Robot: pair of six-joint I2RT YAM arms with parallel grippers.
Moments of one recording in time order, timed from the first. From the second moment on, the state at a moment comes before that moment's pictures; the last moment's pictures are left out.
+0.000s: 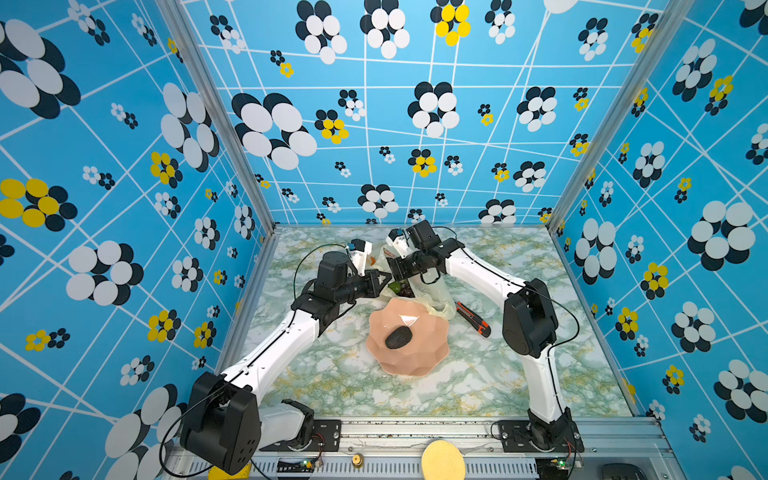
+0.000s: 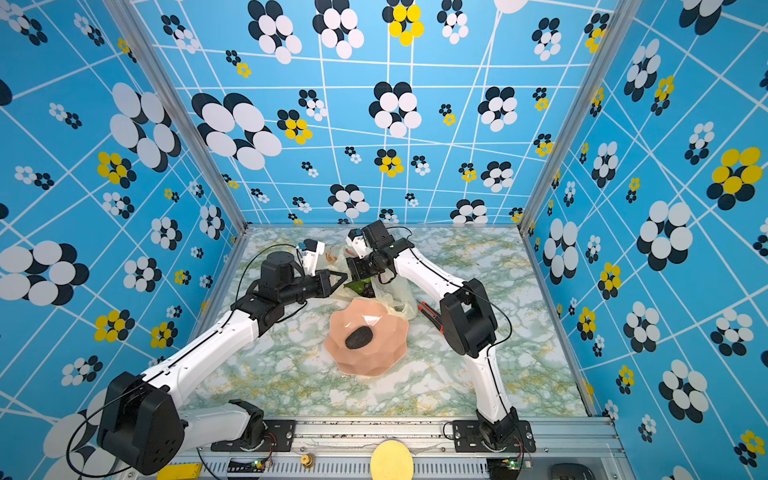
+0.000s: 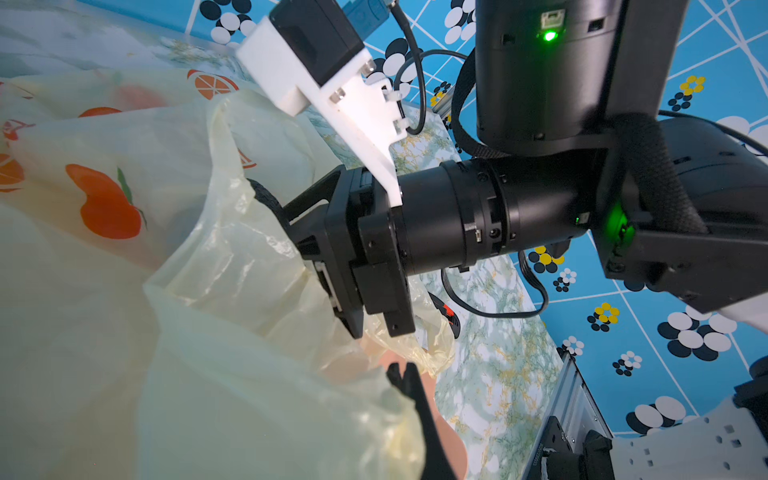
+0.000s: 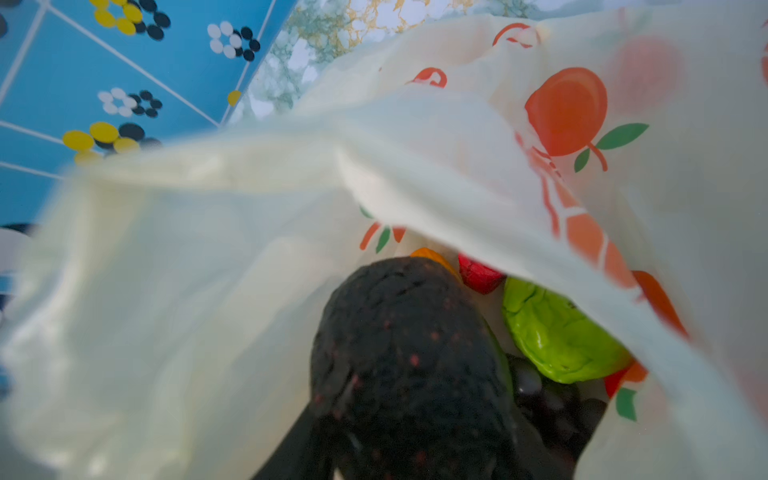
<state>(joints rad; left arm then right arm) -0.38 1.27 0.89 -0.03 0.51 -0.55 0.62 2.16 1.90 -0.60 -0.40 0.17</state>
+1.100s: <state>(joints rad) -0.38 1.27 0.89 -0.03 0.49 -0.55 0.59 1.57 1.20 0.14 -0.16 0.04</state>
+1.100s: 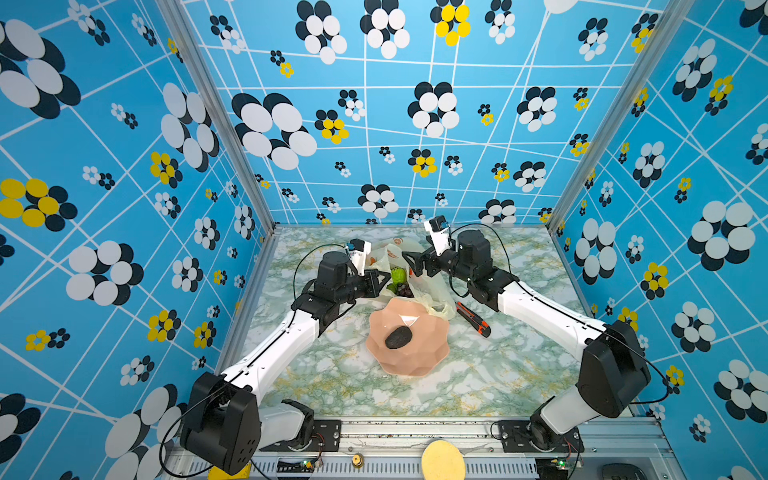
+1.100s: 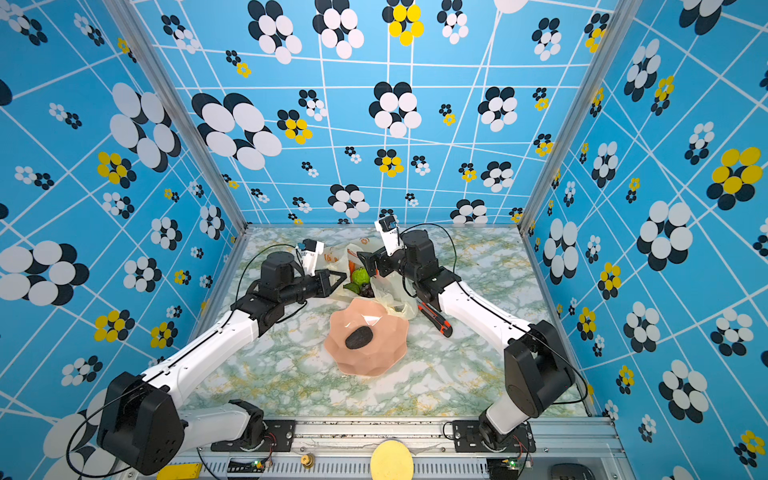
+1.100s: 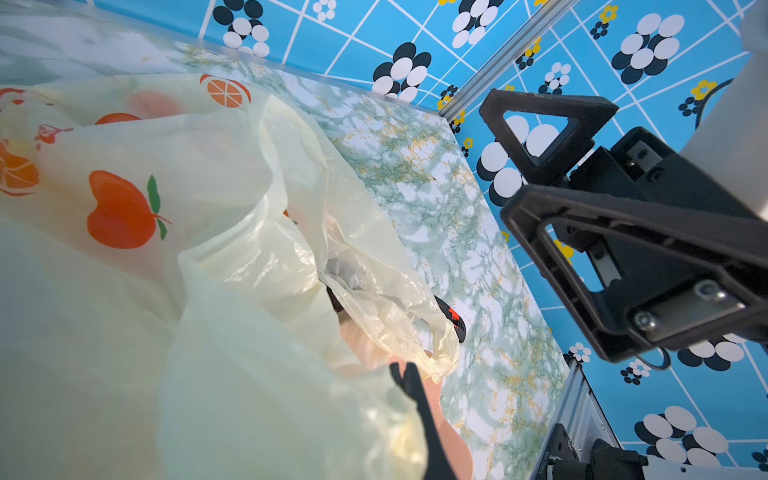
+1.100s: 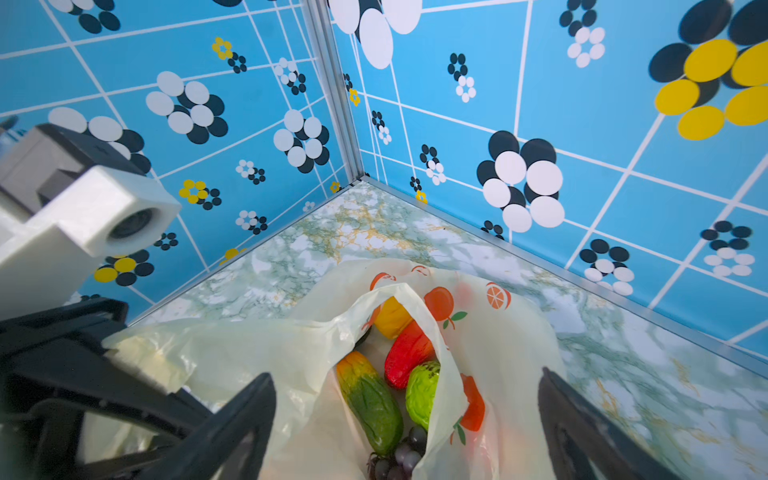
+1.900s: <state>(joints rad) -0.38 1.27 0.89 -0.04 0.49 -0.55 0.59 1.37 0.94 0.25 -0.18 -0.20</state>
